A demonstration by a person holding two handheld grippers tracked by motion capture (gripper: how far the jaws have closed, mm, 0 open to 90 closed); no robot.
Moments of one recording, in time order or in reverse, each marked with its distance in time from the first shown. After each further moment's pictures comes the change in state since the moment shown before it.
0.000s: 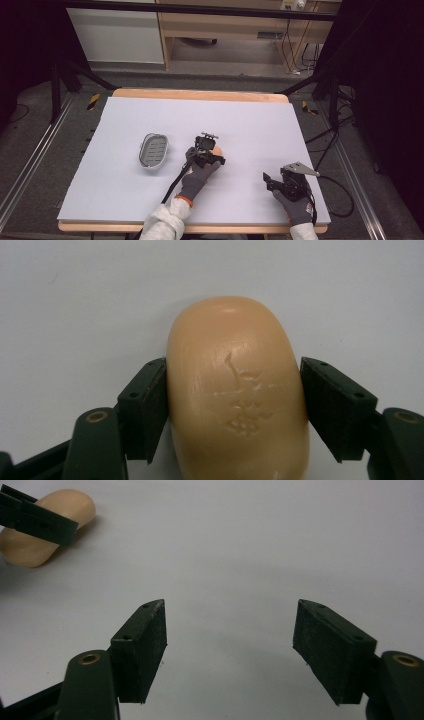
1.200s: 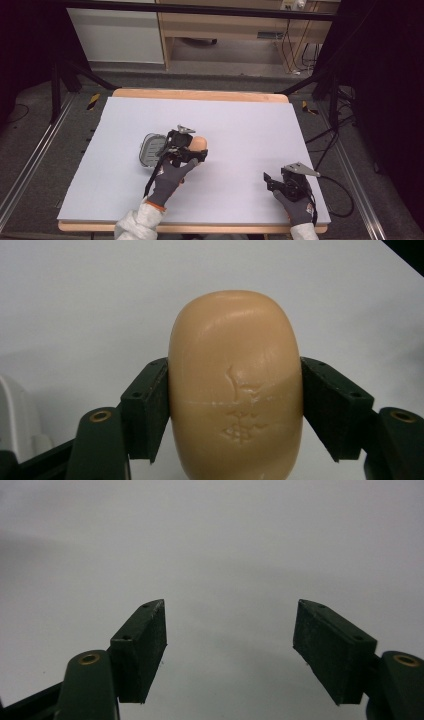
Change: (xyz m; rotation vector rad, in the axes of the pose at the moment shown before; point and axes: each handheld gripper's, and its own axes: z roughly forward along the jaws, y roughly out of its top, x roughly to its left) left arm 0.041 -0.010 -0.098 -0.171 -0.086 0.034; right arm -0.001 -0.001 0.000 -0.006 -0.005 -0.009
